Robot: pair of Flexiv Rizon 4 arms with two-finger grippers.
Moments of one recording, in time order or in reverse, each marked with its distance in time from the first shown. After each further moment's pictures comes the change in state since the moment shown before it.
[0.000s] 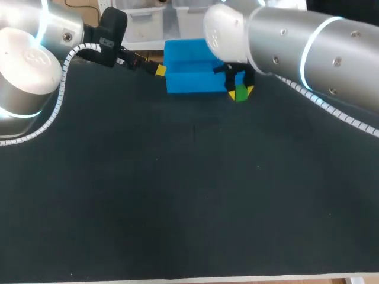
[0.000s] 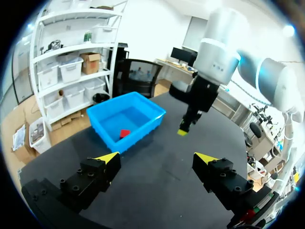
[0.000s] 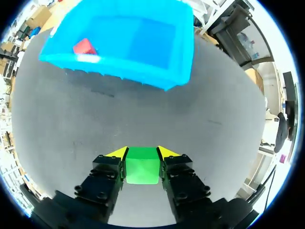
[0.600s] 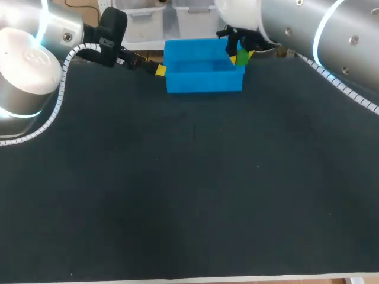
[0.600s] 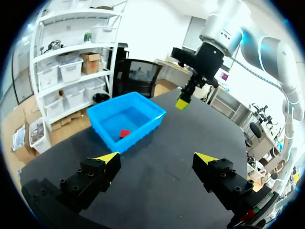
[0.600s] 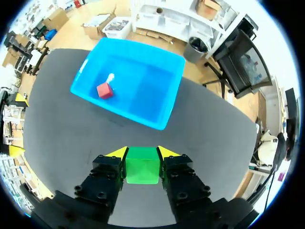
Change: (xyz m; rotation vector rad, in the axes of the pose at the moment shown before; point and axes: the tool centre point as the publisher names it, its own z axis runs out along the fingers) left arm 0.000 0.000 0.000 0.000 0.000 0.000; right arm -0.046 -0.016 -0.071 -0.053 -0.166 -0.108
